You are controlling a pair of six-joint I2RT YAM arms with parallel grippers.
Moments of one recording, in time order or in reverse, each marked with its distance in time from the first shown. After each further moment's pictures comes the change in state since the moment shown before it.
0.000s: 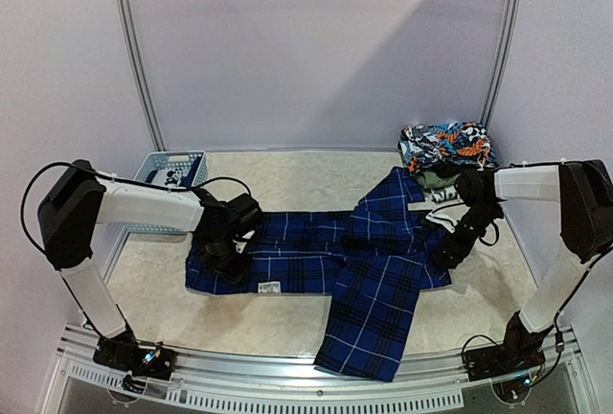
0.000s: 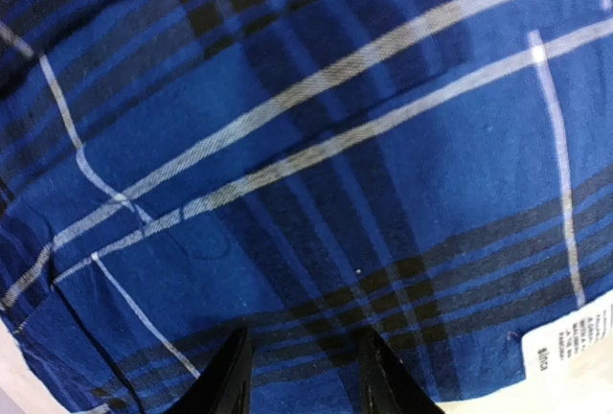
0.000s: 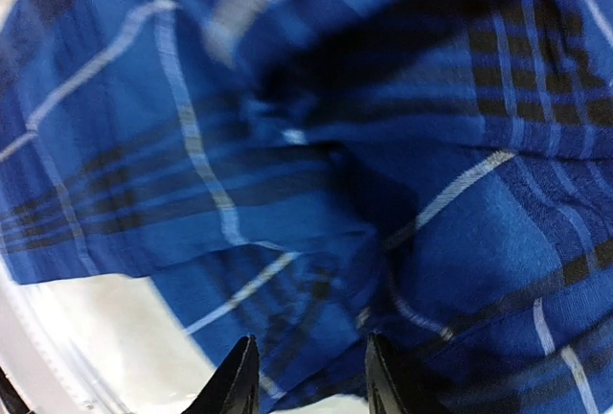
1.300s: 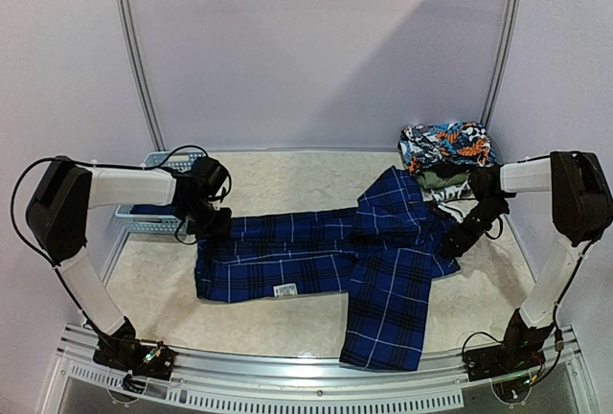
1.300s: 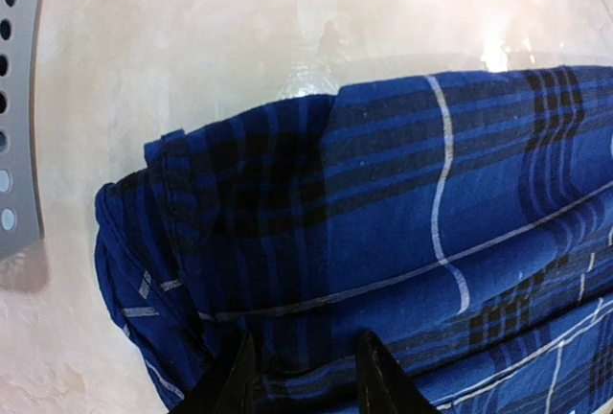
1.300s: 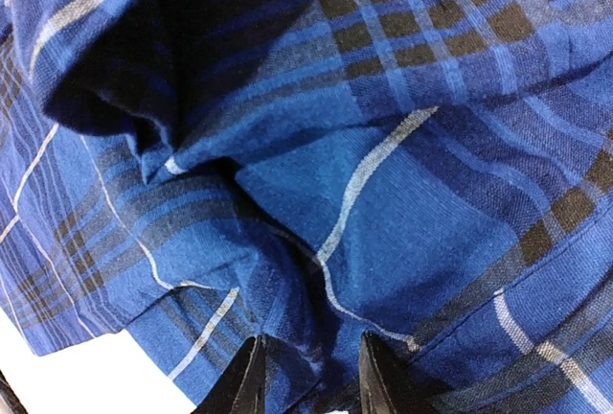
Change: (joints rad) left arm 0.301 -0.026 0.028 0.221 0.034 -0.077; right arm -0.148 0.137 0.074 0.057 -0.037 0.004
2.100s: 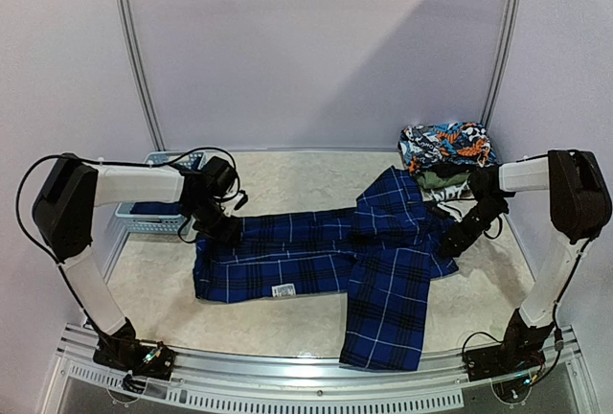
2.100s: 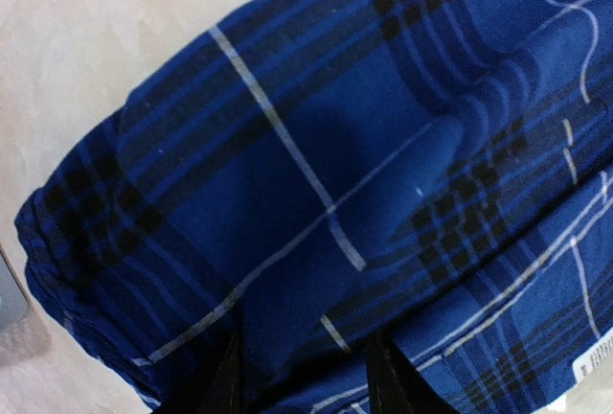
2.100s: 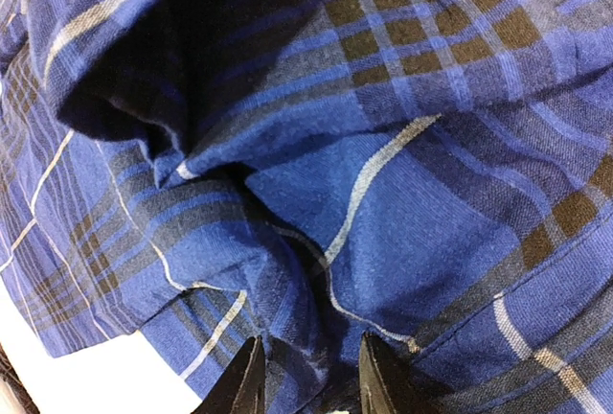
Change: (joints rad) left arm -0.049 0.037 0.060 -0.087 0.085 0.354; right arm -0.001 0.025 0.018 -0.018 -0.050 0.000
